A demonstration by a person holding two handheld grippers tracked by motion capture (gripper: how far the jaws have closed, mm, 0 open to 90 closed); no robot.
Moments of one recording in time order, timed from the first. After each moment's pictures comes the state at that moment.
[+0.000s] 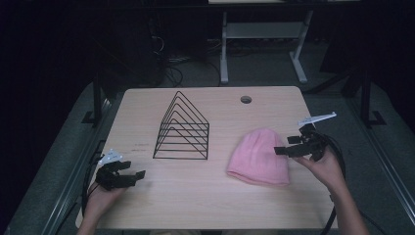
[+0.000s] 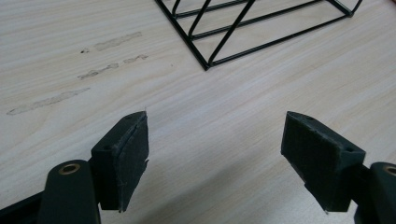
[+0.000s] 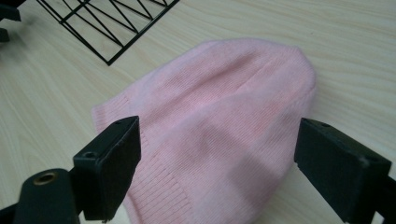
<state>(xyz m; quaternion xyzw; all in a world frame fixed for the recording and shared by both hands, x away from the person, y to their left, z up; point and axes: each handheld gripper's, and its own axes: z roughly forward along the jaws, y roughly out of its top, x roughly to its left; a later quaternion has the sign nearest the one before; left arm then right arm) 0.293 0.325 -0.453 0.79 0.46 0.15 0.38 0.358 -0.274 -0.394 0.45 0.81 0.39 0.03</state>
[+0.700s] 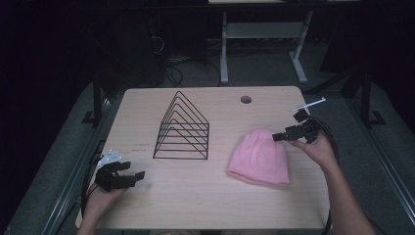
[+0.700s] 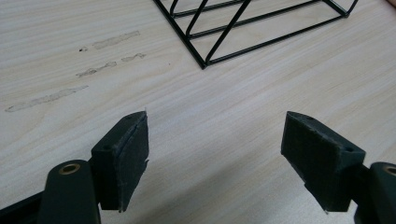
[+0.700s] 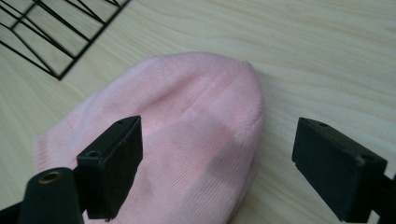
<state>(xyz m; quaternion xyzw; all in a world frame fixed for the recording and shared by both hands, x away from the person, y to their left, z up) 0.290 0.327 -0.452 0.79 0.46 0.14 0.38 0.421 -0.279 -0.408 0.48 0.81 0.35 0.01</state>
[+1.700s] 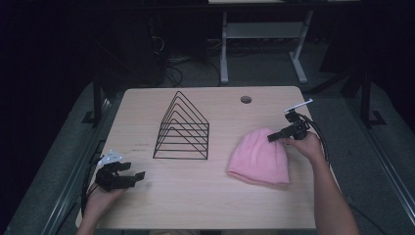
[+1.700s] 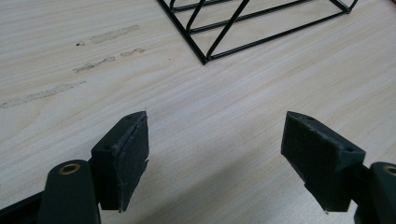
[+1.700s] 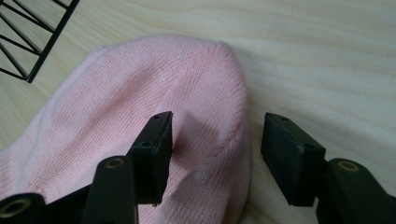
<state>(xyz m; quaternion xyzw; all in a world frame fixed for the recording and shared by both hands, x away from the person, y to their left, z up) 0.292 0.328 -0.455 0.79 0.46 0.13 0.38 0.459 -0.275 -0.449 0.51 0.80 0.32 -0.07</state>
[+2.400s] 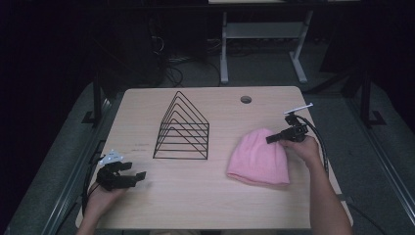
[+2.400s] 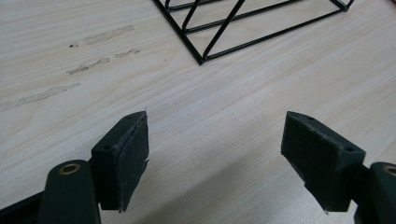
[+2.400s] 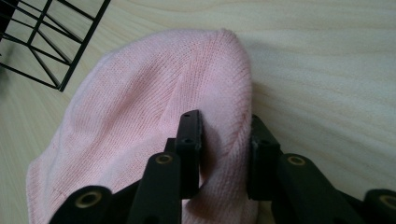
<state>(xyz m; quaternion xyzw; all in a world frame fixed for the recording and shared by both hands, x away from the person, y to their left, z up) 0.294 0.326 -0.456 0.79 0.46 0.13 0.38 0.456 -0.275 -0.462 0.51 0.77 0.36 -0.12</state>
